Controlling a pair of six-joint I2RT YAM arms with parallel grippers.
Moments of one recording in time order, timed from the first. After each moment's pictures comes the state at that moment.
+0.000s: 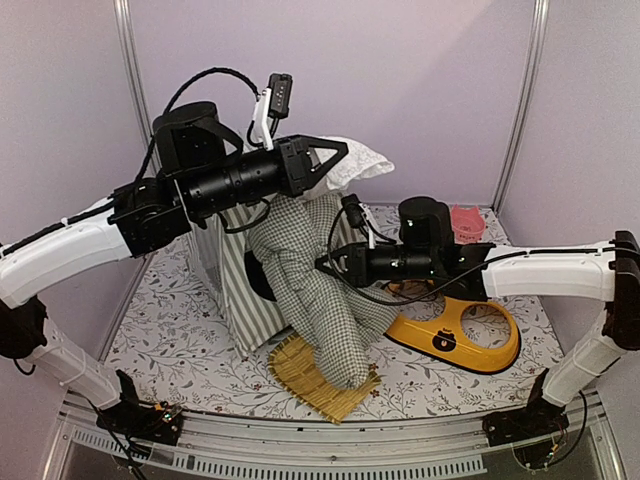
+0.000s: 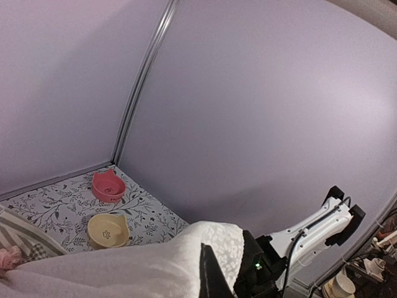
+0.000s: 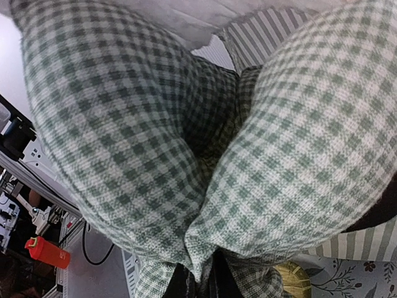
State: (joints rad) left arm -1.03 1.42 1.47 0.02 0.03 -0.44; right arm 0.93 1.52 1.03 0.24 -0.36 0.53
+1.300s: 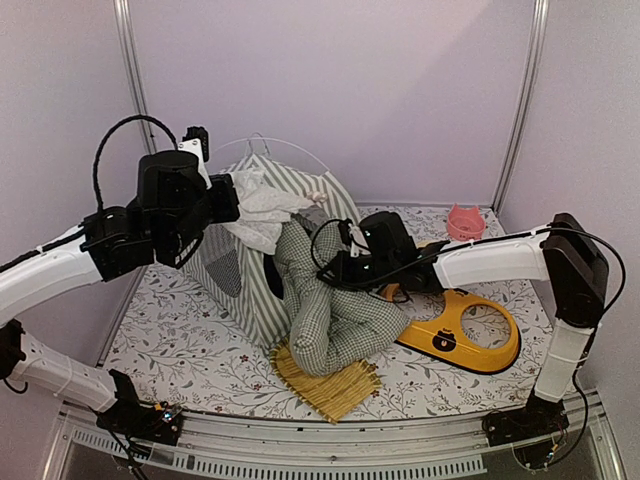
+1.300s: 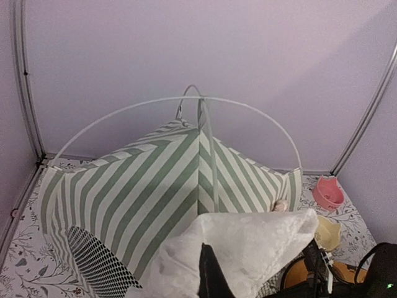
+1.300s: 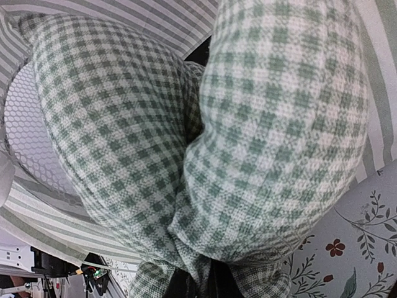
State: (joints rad) left arm -0.94 1.20 1.19 -0.24 -0.77 -0.40; right arm 0.87 1.85 1.19 0.12 -0.19 0.77
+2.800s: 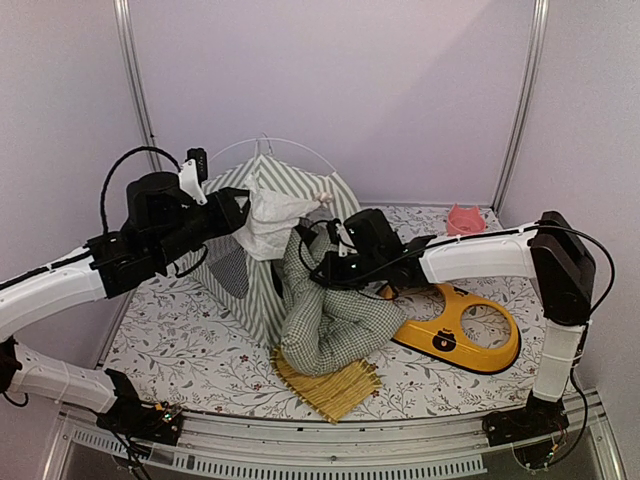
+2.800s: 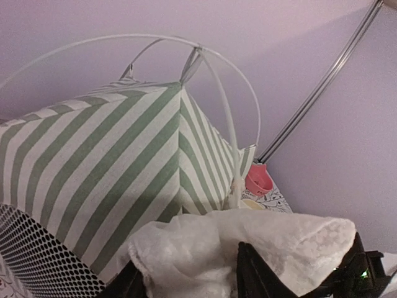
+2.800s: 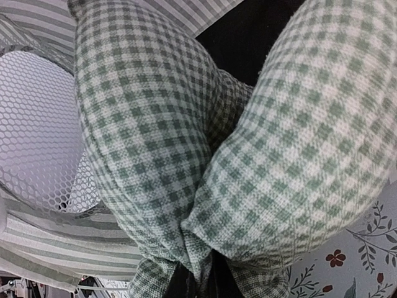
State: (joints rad) left arm -0.77 1.13 0.95 0.02 -0.31 -0.58; right arm 0.90 1.92 1.31 0.00 -0.15 0.72
